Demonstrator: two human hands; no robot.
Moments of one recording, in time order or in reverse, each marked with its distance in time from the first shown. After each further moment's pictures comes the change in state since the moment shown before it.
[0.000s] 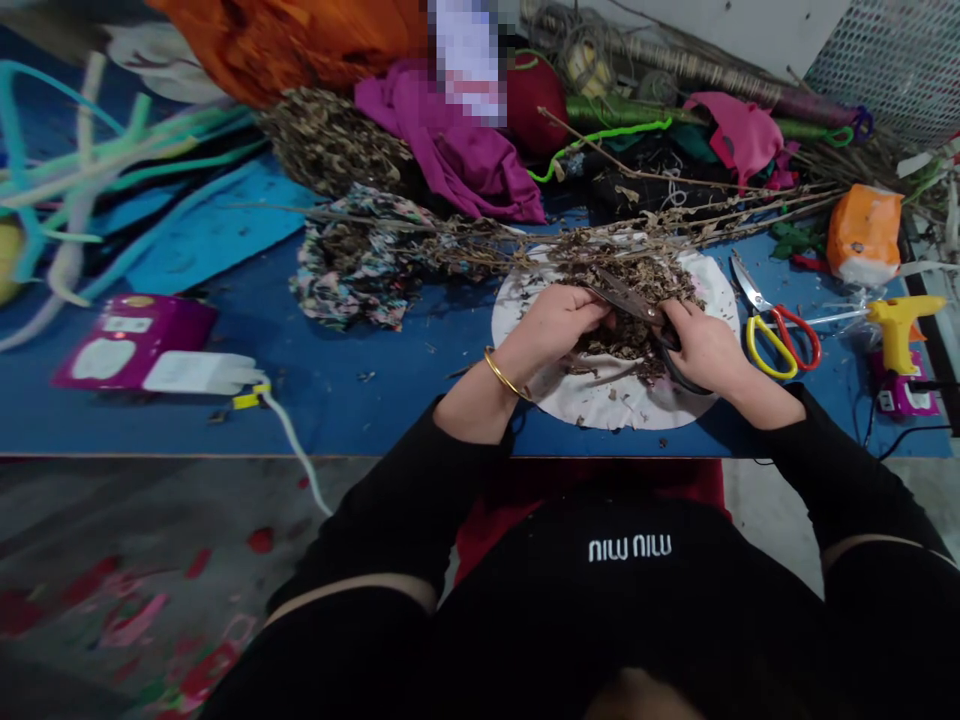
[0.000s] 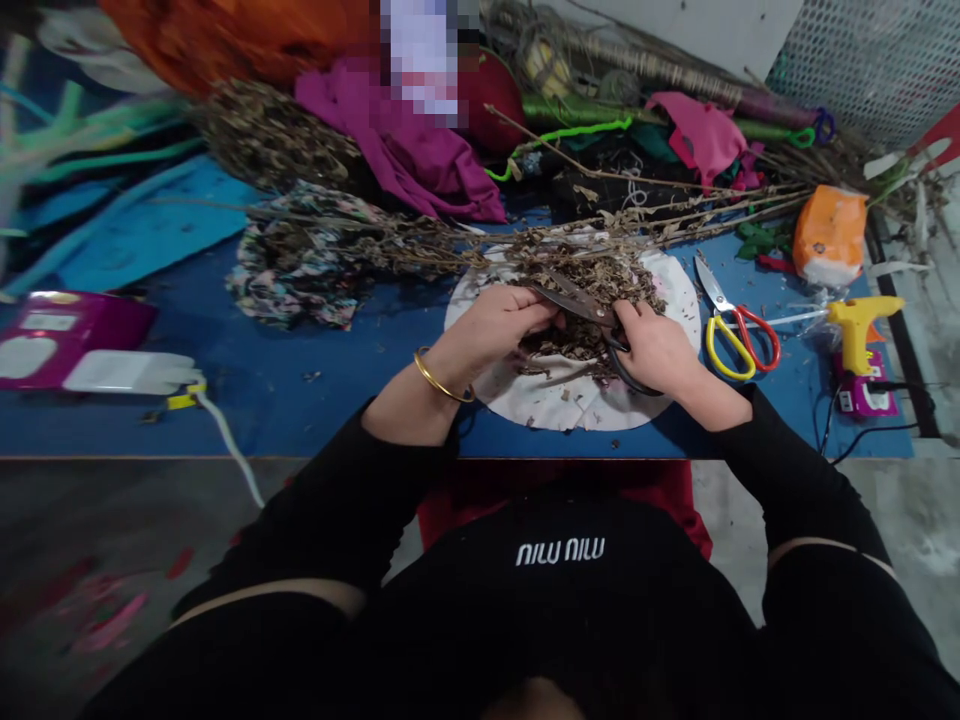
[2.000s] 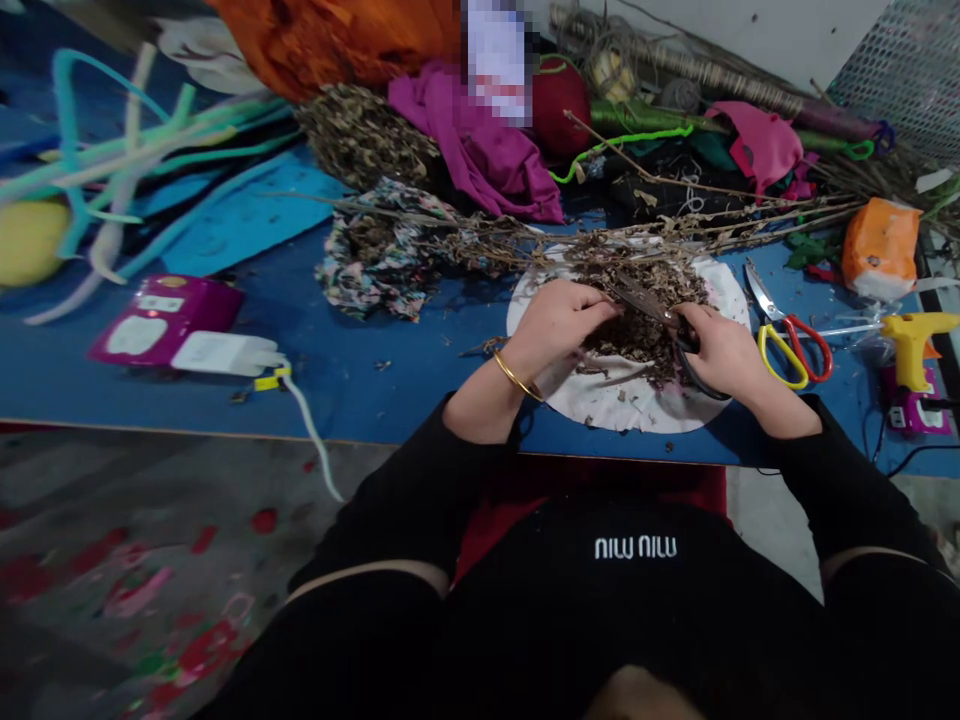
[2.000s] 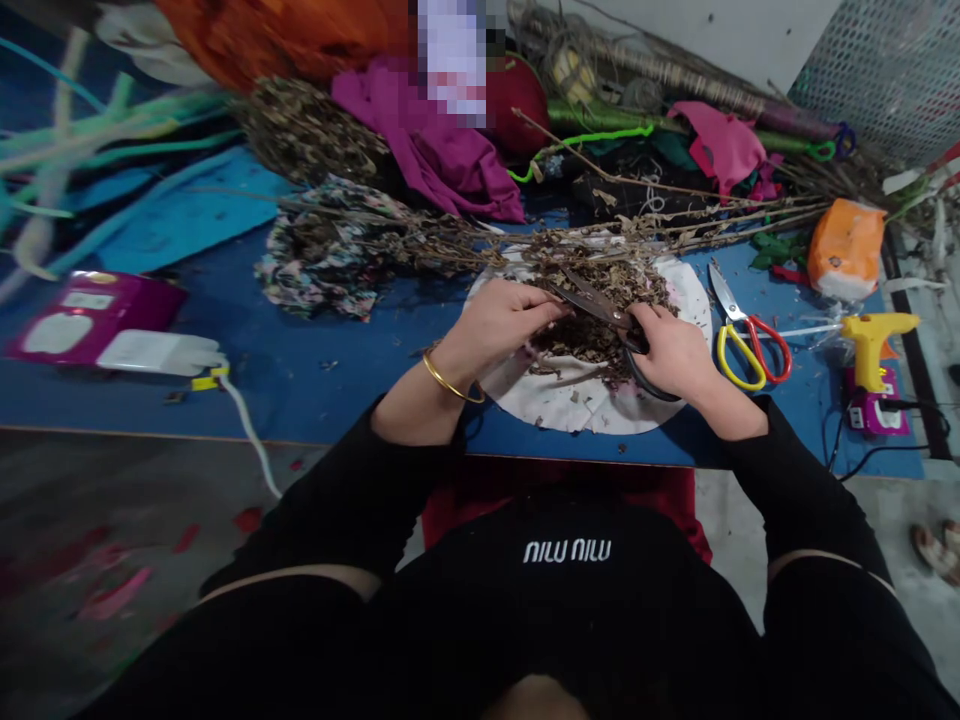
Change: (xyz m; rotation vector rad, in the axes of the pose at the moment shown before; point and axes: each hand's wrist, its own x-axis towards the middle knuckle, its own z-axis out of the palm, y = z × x) left_hand -0.006 0.001 -0.008 0.182 0.136 0.018; right_hand -0.002 0.004 -0.015 0.083 -0.019 0.029
